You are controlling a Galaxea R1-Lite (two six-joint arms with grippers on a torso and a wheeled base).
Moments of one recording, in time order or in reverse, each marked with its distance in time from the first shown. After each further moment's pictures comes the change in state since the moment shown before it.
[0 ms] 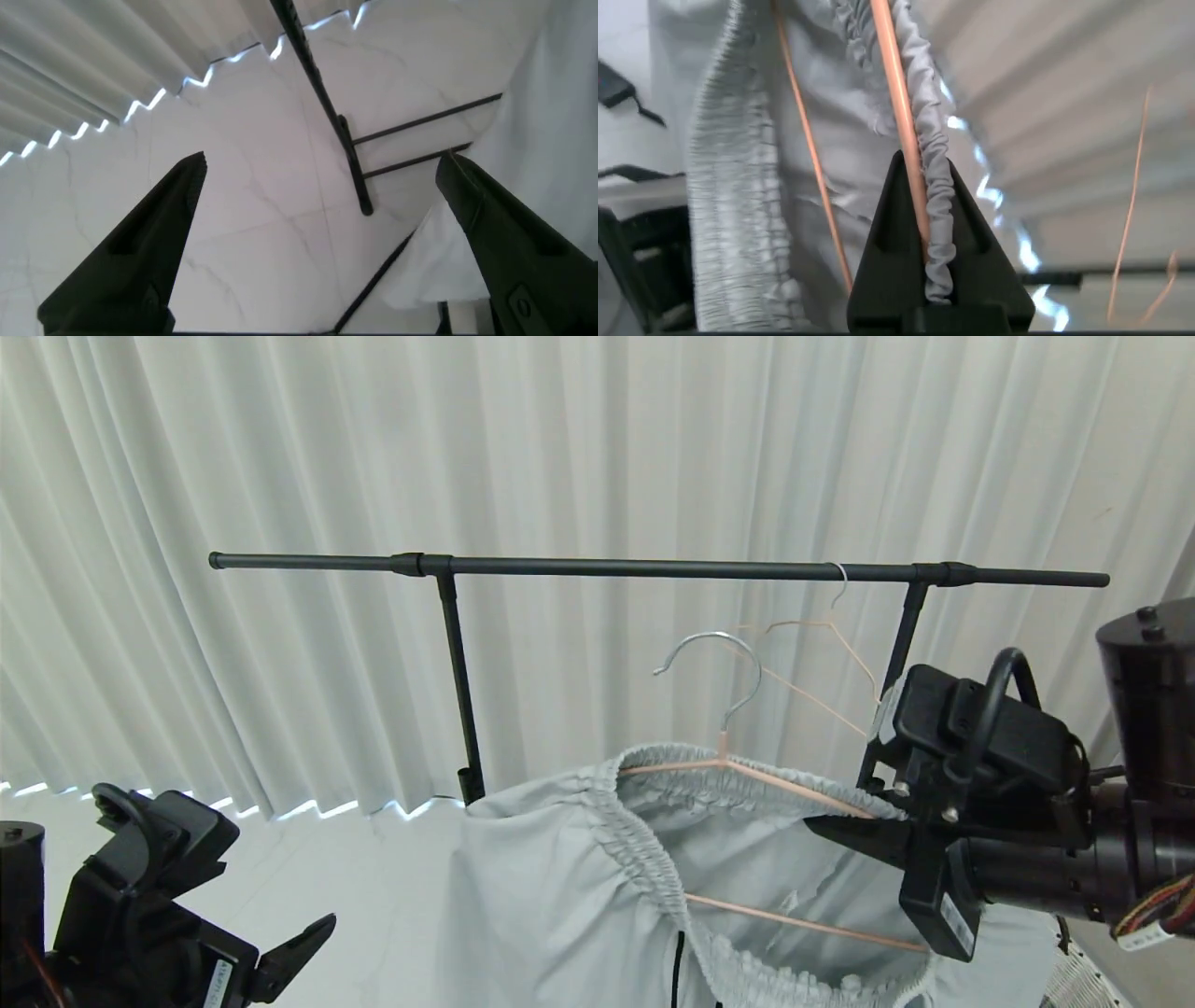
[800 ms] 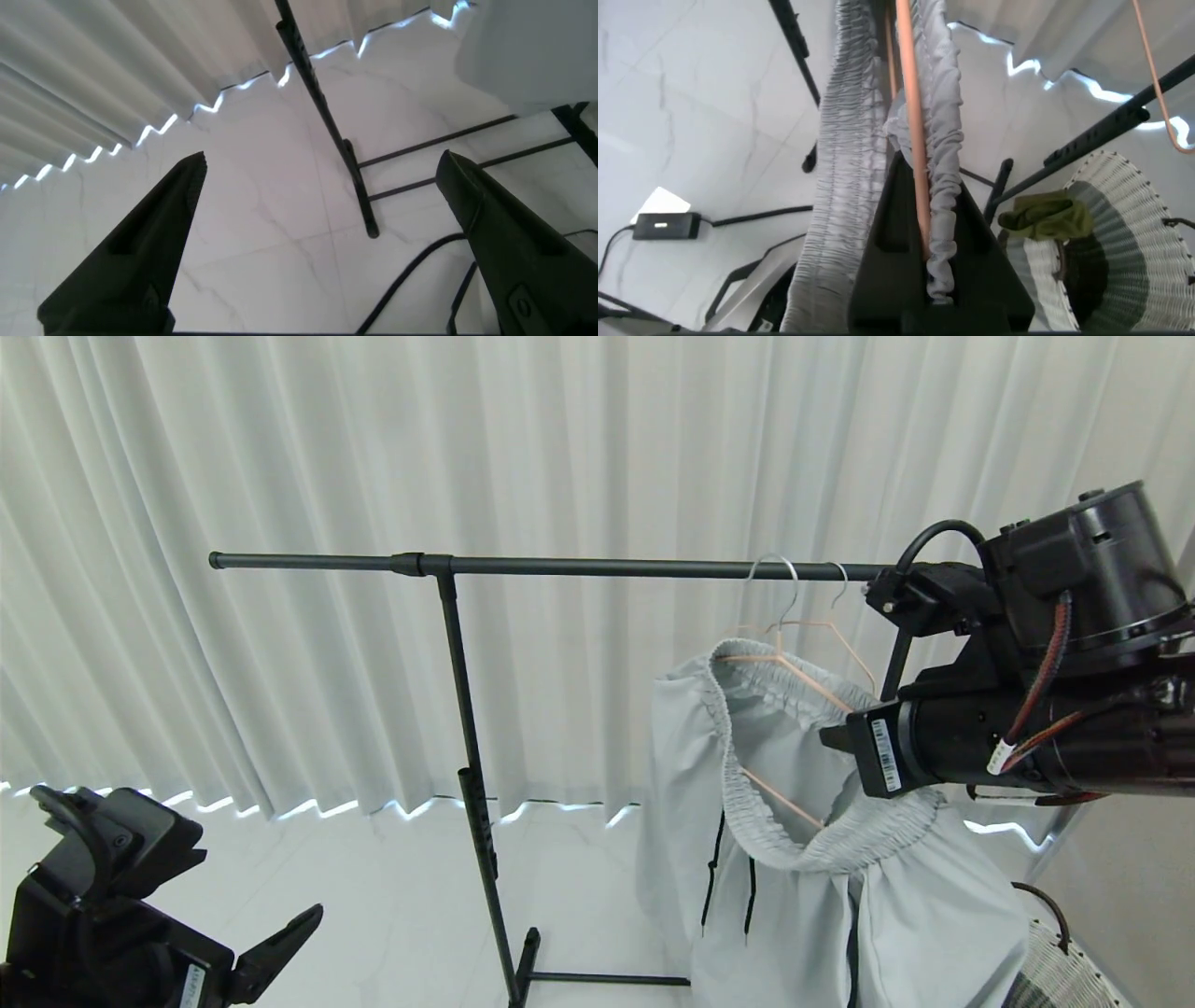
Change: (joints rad) left arm -0.013 -0.087 0.003 0.000 -0.002 0.010; right arm -0.121 0.161 -0.311 0.252 -0.148 0.540
